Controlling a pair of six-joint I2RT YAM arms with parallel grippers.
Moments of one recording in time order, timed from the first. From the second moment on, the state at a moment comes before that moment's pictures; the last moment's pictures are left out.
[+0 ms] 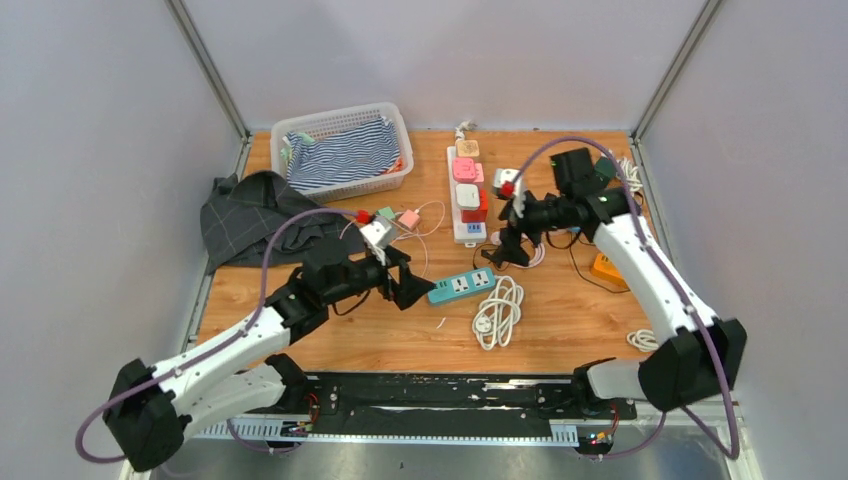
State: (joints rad) left arm -0.68 0.86 0.52 0.16 0.33 -0.28; right arm 0.36 1.39 1.32 -0.88 -0.76 -0.80
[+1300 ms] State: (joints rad) left arm -1.00 1.84 1.09 -0.10 -0.08 0.16; right arm 0.03 1.35 1.14 -0.87 -1.02 -0.86
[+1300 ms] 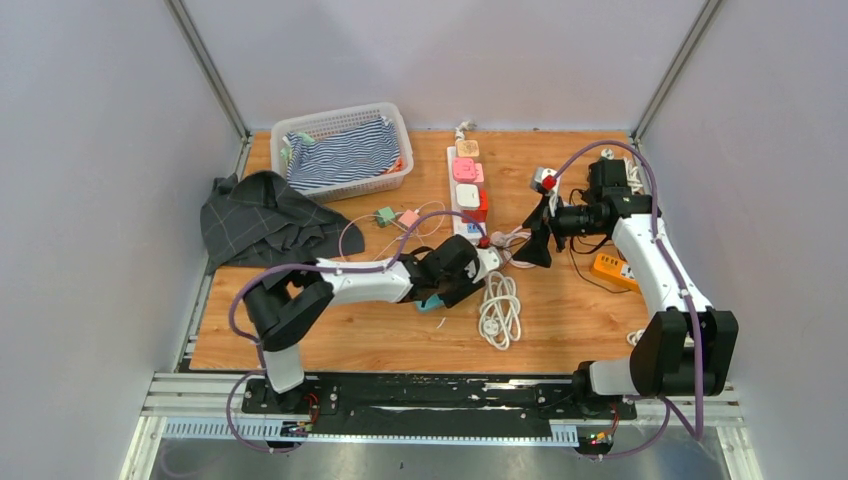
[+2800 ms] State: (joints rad) left arm -0.84 0.68 0.59 -0.07 -0.46 -0.23; right arm -0.08 1.36 1.14 -0.87 -1.04 -0.88
